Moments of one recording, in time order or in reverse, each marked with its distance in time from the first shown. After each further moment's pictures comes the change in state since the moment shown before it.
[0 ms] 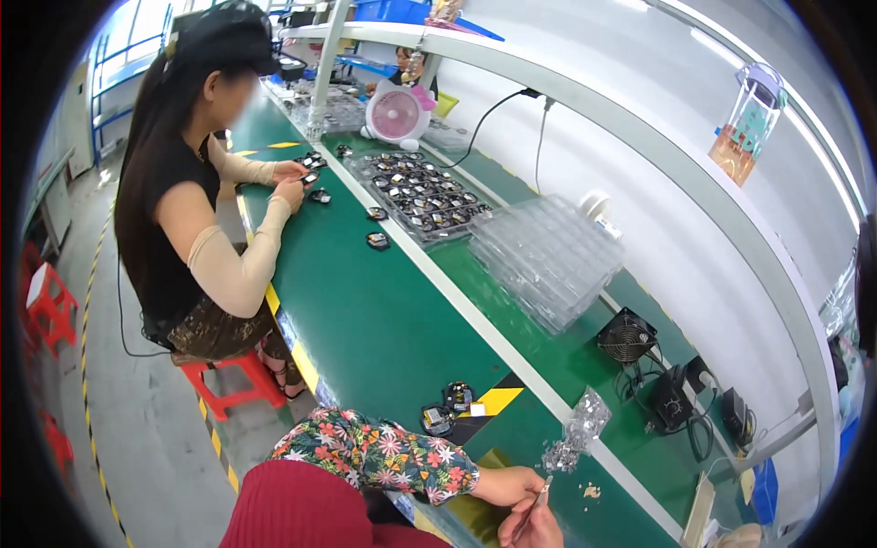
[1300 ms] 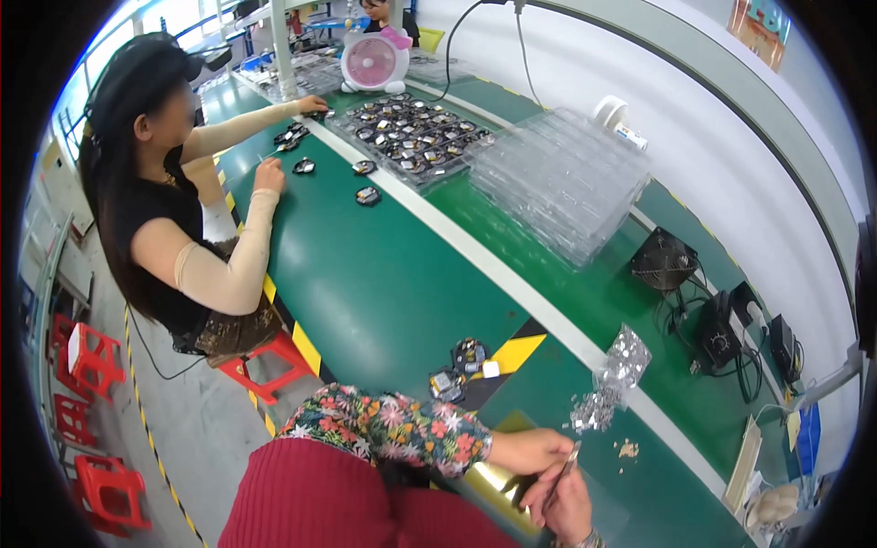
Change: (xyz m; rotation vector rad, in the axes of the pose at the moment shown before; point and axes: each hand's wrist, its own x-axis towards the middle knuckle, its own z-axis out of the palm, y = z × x) left_hand 0.012 -0.011 -0.004 -0.088 -0.051 -0.113; right_hand 0.008 -0.003 -0.023 0.228 -0.136 -0.053
